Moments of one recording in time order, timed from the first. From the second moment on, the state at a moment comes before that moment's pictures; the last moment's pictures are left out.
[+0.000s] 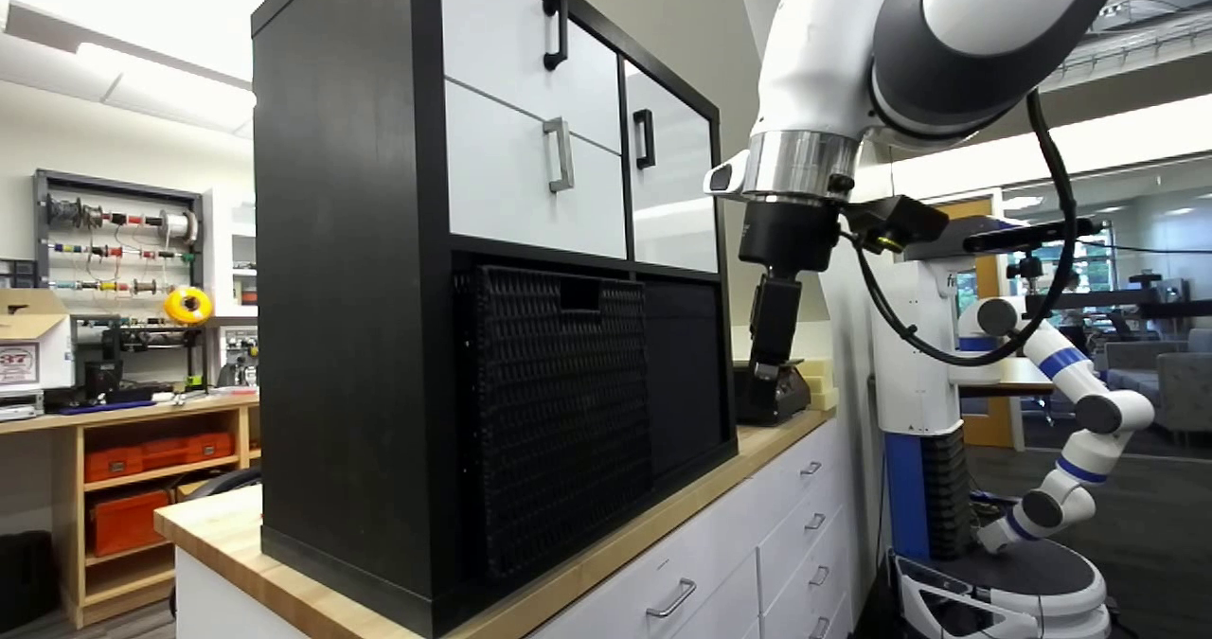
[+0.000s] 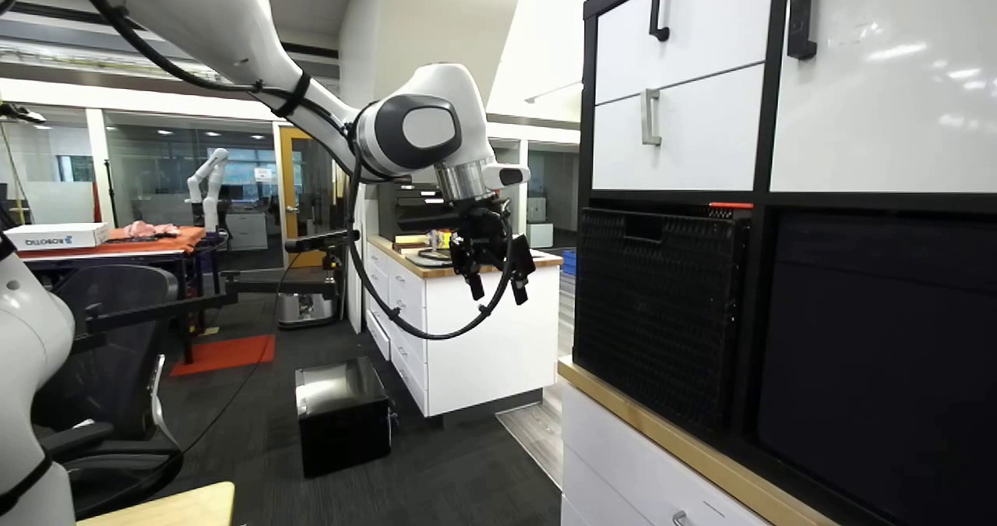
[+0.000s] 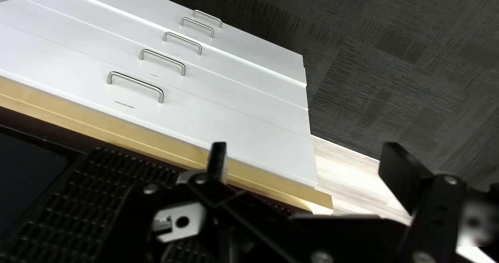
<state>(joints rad) 0.06 -0.24 0.10 -2.33 -0.08 2.36 -0.12</state>
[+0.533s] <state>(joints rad) 0.07 -0.24 0.10 -2.31 -0.08 2.37 -0.16</state>
